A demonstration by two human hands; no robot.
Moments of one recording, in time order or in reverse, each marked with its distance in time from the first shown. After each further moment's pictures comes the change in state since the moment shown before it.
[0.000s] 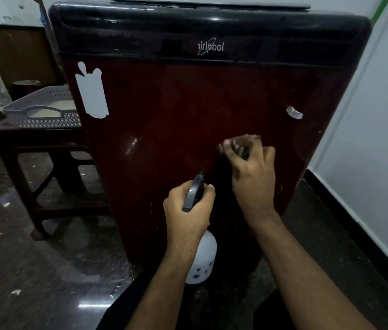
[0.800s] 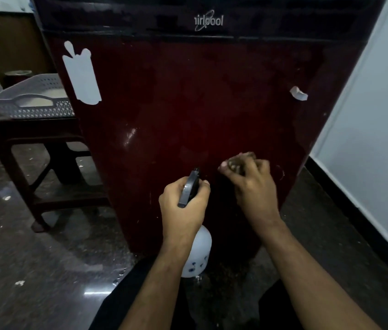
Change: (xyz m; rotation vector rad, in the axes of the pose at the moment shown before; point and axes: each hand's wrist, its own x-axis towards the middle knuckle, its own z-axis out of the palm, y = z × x) left_hand 0.000 -0.021 -0.006 0.057 0.013 0.006; right_hand -0.055 0.022 0.016 -0.029 -0.202 -0.147
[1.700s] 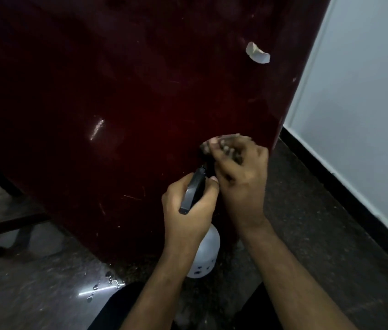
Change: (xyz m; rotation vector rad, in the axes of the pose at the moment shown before) left_hand 0.007 -0.024 0.085 -0.121 -0.267 0.055; right_hand -0.012 0.028 0.004 0.209 0.229 0.310
